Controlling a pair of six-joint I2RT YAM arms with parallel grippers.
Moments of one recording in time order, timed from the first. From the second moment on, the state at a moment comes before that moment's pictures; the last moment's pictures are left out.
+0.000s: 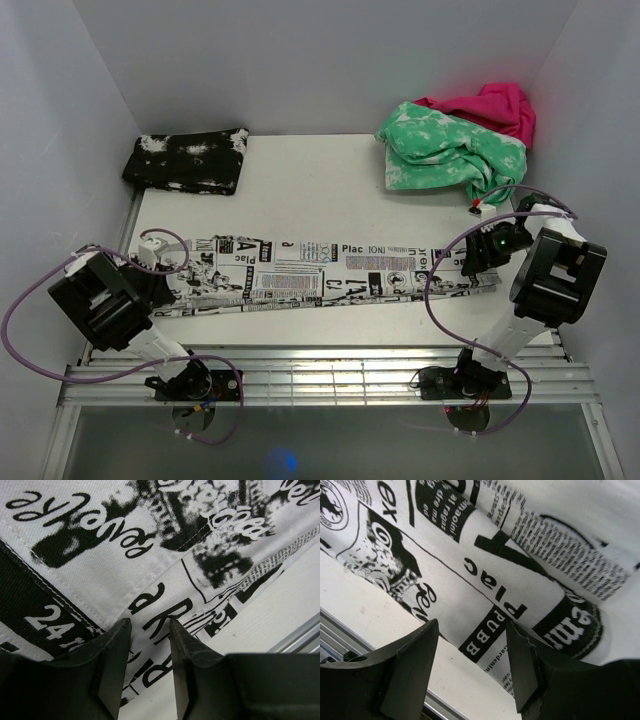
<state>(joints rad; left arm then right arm) 0.77 1.66 0.94 -0.94 0.63 1.28 -0.39 1.74 1.13 -0.98 -0.54 -0.85</state>
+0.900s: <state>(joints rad) 0.78 1.57 0.96 -0.92 0.77 1.05 0.41 2.08 1.61 -0.79 -0.71 -0.61</state>
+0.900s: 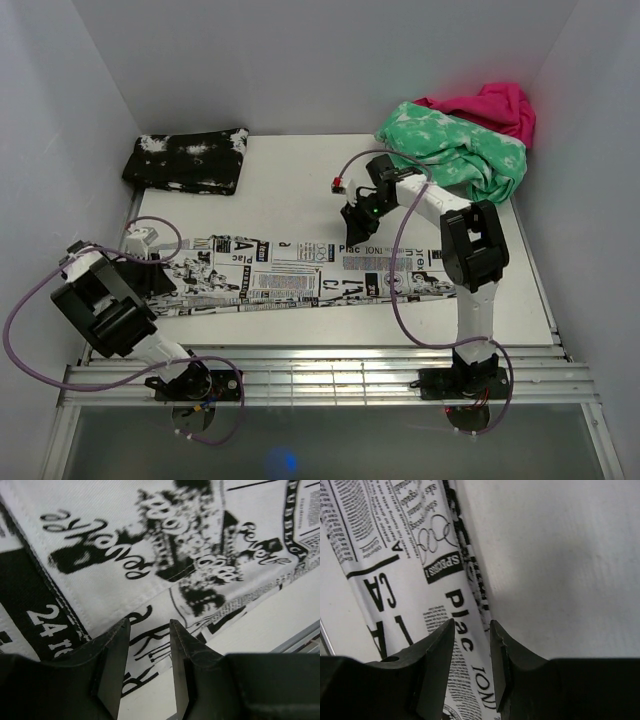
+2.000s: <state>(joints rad) 0.42 1.81 1.12 -0.77 0.70 0.64 0.11 1.92 1.36 -0.74 -0.50 -0.58</state>
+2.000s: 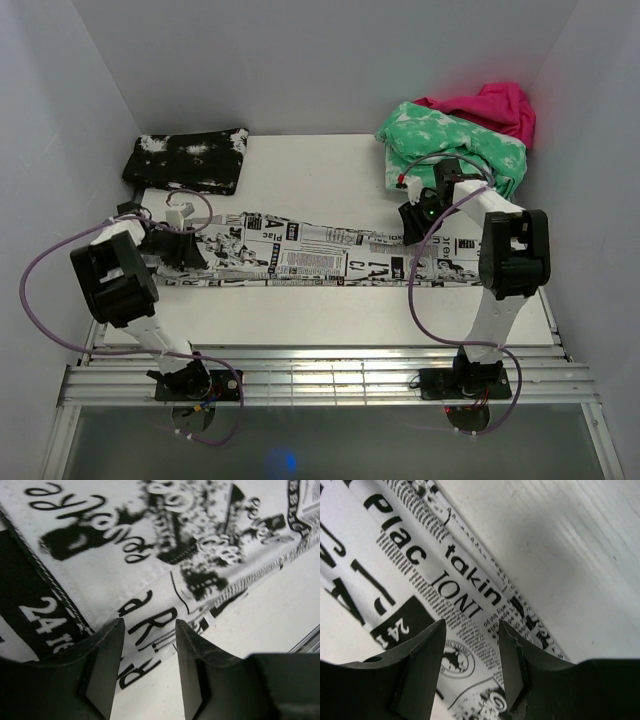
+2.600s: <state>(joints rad) 0.13 1.55 1.10 -0.72 0.73 0.93 -0.58 1.75 1.36 -0.96 -0.62 -0.57</state>
